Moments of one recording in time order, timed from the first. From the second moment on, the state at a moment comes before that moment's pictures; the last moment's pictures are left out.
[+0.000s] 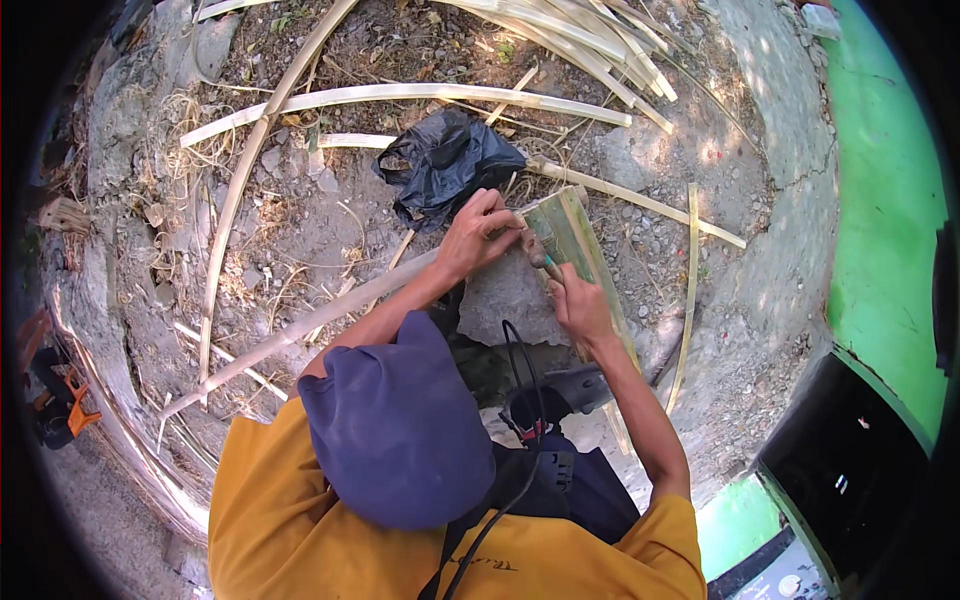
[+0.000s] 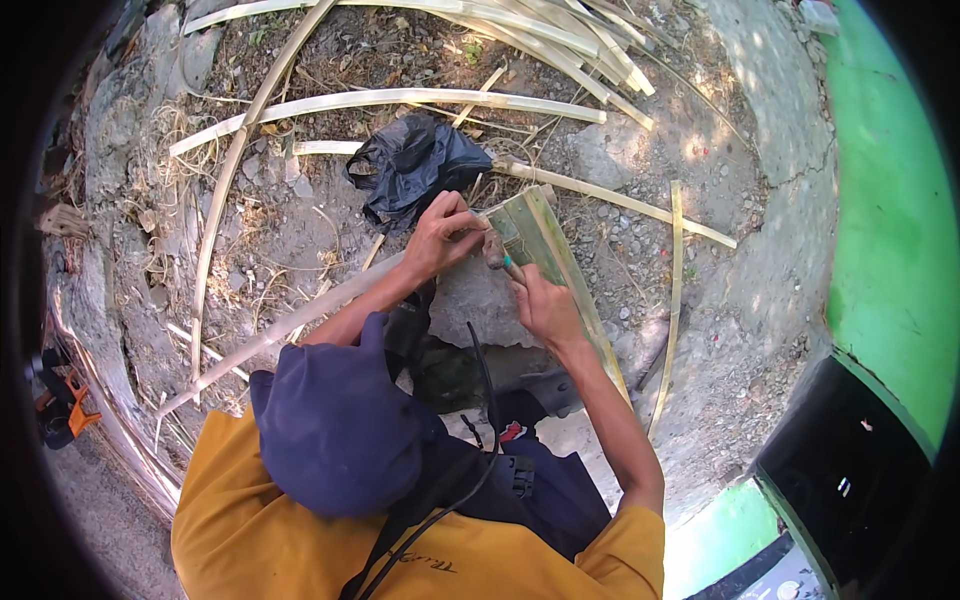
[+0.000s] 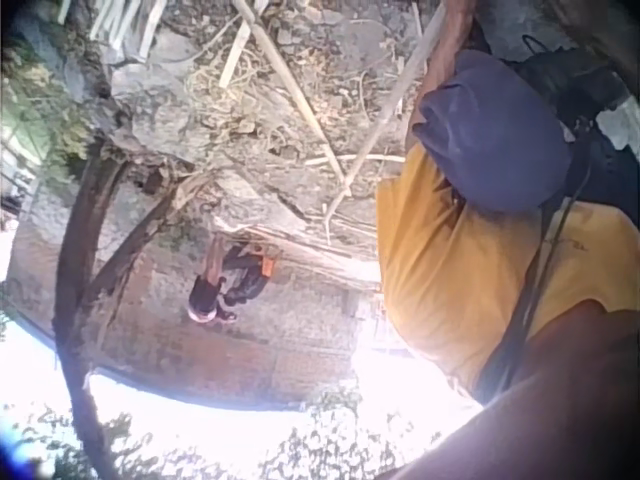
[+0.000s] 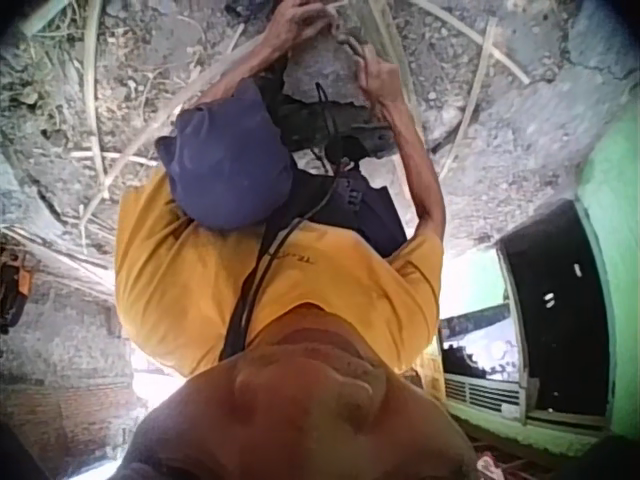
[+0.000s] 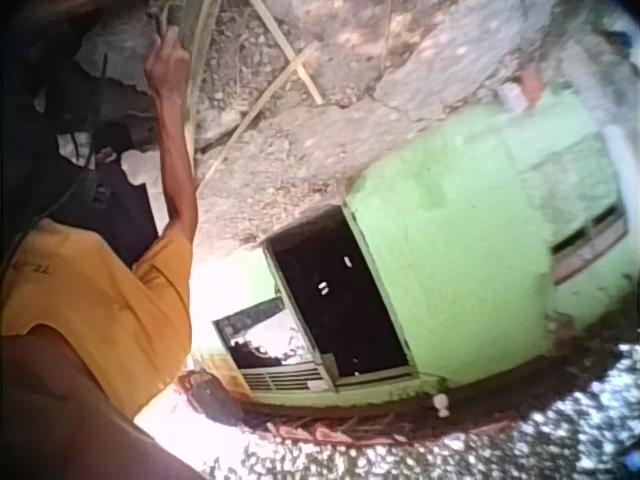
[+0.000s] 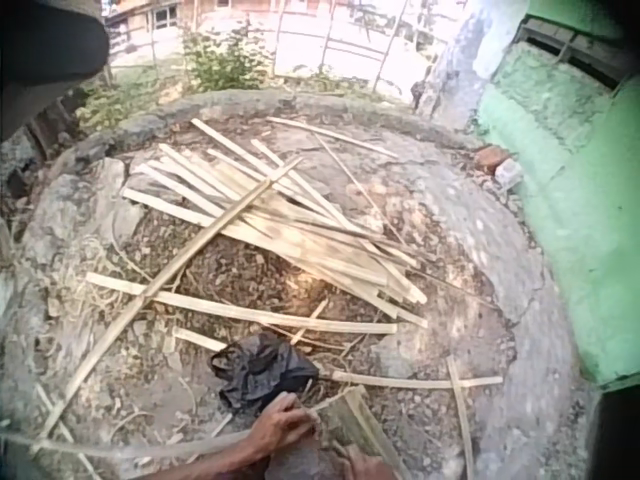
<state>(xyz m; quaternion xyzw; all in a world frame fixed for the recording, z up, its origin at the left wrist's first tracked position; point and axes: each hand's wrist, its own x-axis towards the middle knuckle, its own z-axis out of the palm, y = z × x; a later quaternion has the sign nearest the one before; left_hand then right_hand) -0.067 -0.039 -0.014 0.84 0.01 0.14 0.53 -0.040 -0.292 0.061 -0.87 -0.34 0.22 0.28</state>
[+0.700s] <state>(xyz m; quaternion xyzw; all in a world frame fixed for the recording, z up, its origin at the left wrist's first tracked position) -0.078 -0.041 -0.011 0.90 0.04 0.14 0.41 -0.040 -0.301 0.067 -0.84 -0.39 0.17 0.33</state>
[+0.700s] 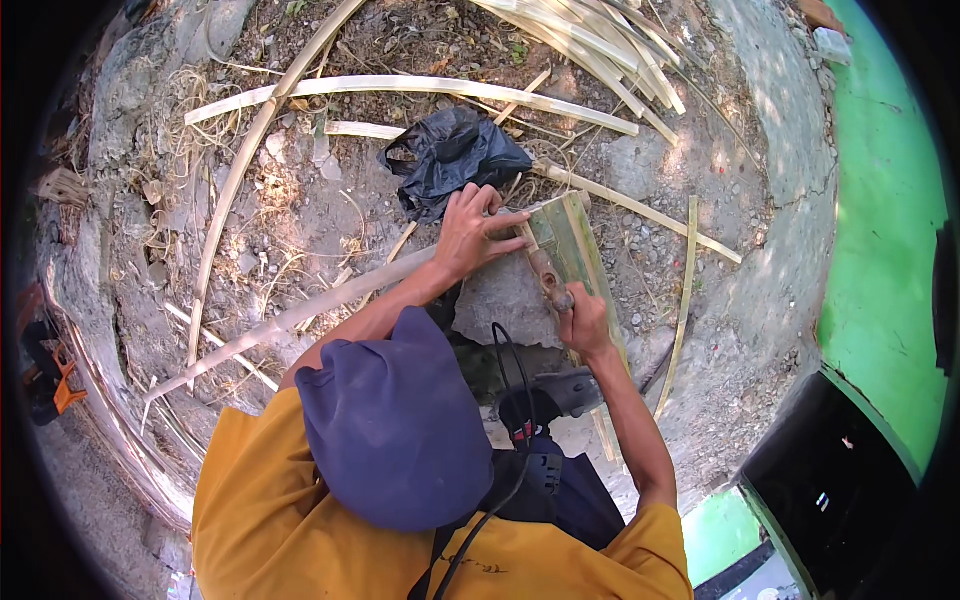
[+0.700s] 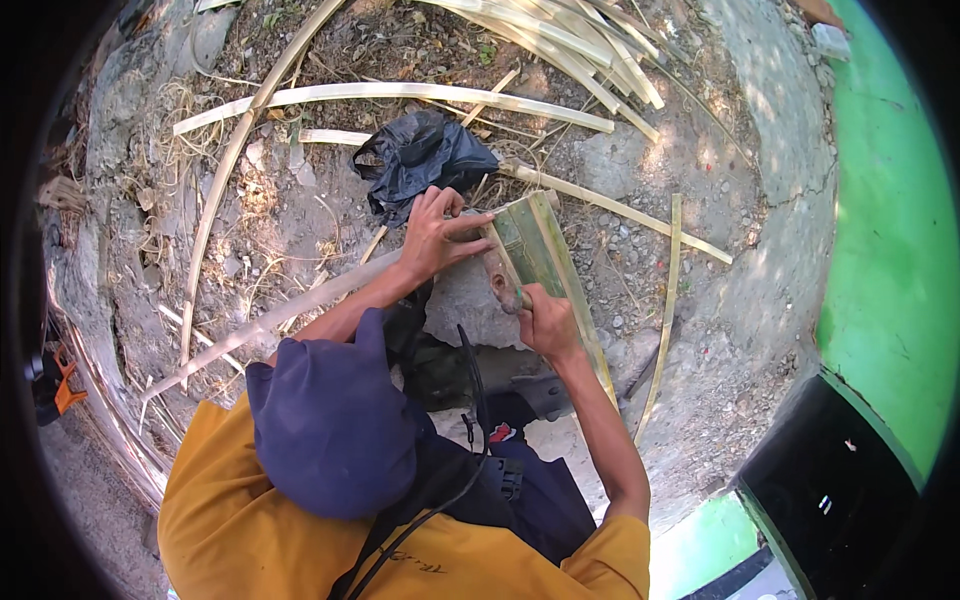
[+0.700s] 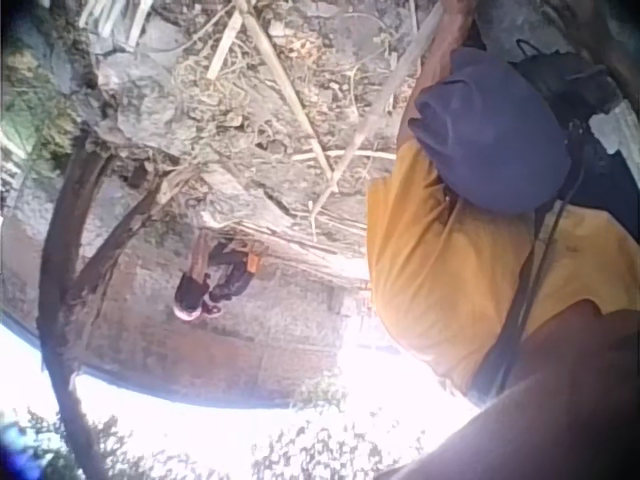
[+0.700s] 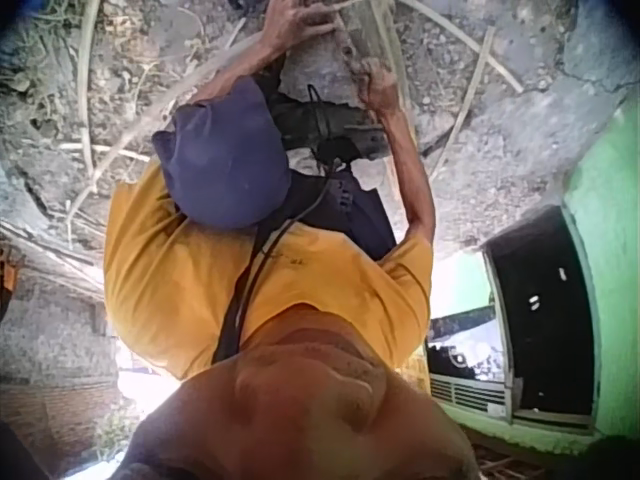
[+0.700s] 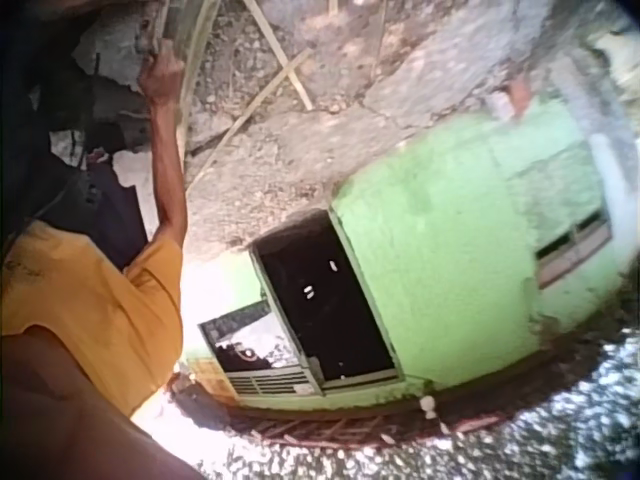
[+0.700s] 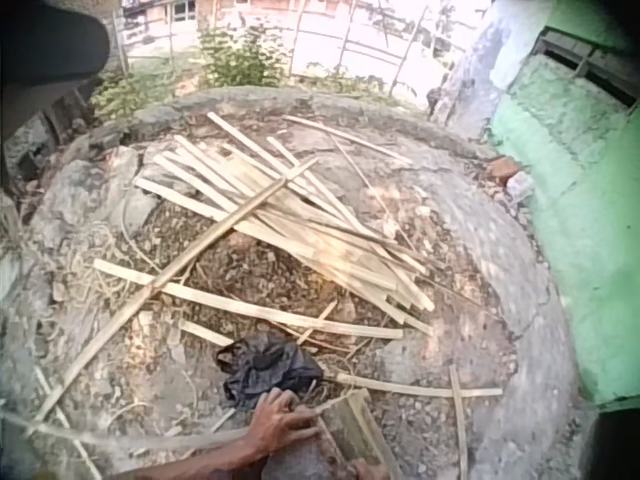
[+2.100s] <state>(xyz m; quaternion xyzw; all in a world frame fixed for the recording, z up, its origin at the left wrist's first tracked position) -0.077 -0.037 -0.010 0.89 0.06 0.13 0.43 -0.024 -0.287 0.070 -0.87 -0.37 0.21 0.27</state>
